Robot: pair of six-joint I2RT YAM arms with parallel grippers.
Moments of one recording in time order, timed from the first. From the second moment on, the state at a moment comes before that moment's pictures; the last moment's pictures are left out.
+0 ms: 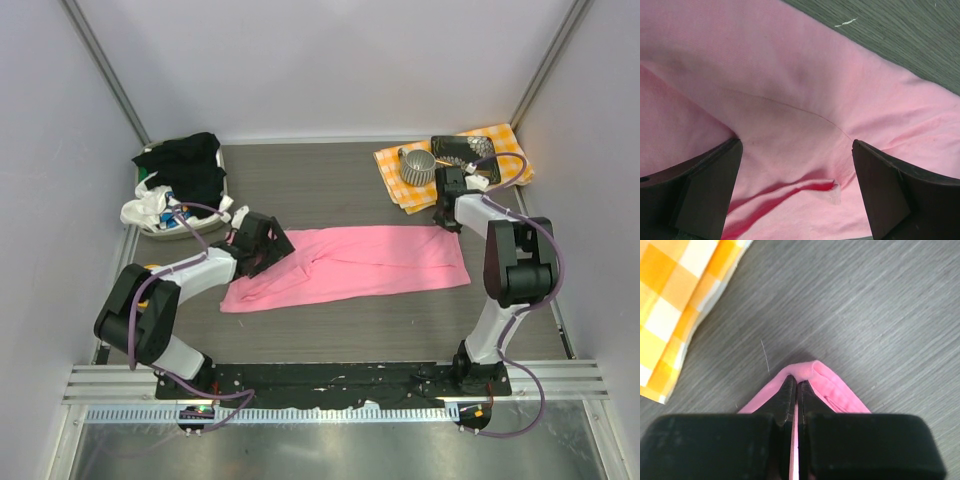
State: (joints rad) left arm -0.47 1.52 0.75 -0.12 -0.16 -0.94; right arm 0.06 1.81 1.14 -0.39 0.45 0.63
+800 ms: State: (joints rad) left arm -0.47 1.48 0.73 -0.15 -0.19 -0.94; right arm 0.00 1.98 1.41 -0.45 0.39 0.64
